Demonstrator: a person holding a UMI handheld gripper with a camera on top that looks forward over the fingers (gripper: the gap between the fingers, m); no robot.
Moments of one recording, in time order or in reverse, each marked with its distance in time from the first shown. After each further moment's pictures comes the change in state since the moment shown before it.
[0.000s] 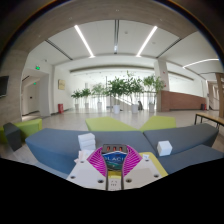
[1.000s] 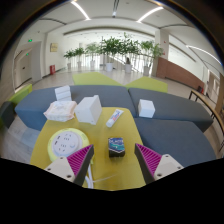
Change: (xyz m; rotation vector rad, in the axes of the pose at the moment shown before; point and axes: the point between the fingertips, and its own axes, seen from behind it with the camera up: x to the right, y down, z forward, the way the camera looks) arm 0.134 0.147 -0.023 -0.464 0.077 -0.061
